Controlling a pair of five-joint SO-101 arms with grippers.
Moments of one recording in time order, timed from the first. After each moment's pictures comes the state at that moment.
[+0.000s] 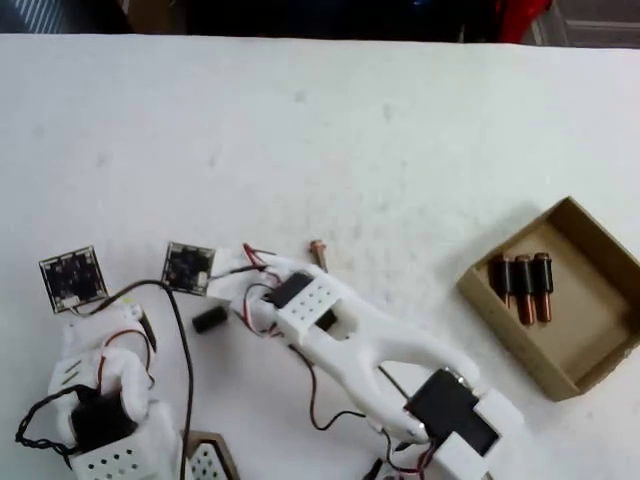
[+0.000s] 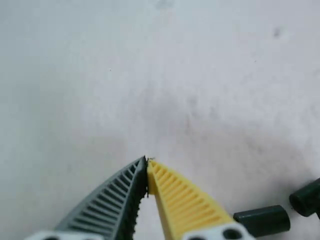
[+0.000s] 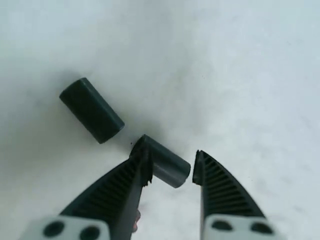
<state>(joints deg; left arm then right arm) -27.8 -103.9 88.7 67.7 2.3 -48.7 -2.8 40.3 28.0 39.3</state>
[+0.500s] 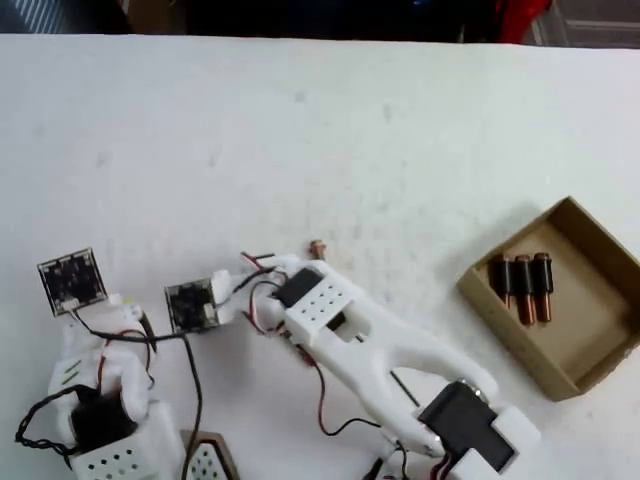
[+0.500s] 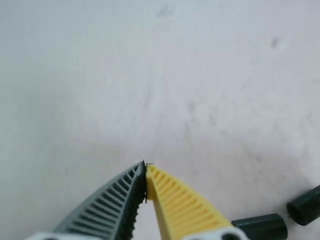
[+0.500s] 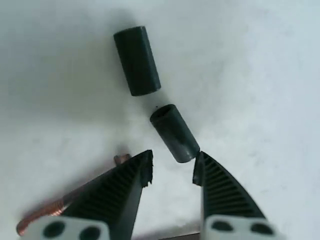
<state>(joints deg) -27.8 -103.9 88.7 67.7 2.3 -48.1 -6.9 40.3 37.6 64.0</state>
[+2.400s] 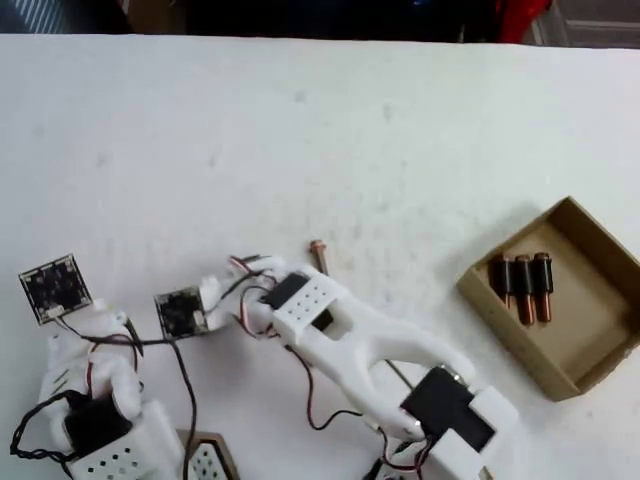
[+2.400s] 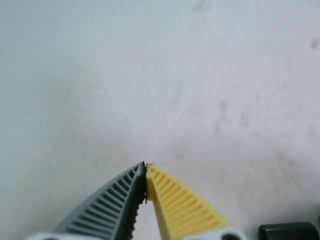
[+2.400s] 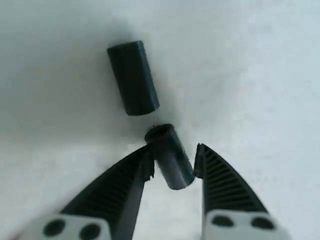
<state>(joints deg) -35.0 -103.9 88.7 68.9 -0.2 -49.8 0.8 40.1 30.9 65.5</state>
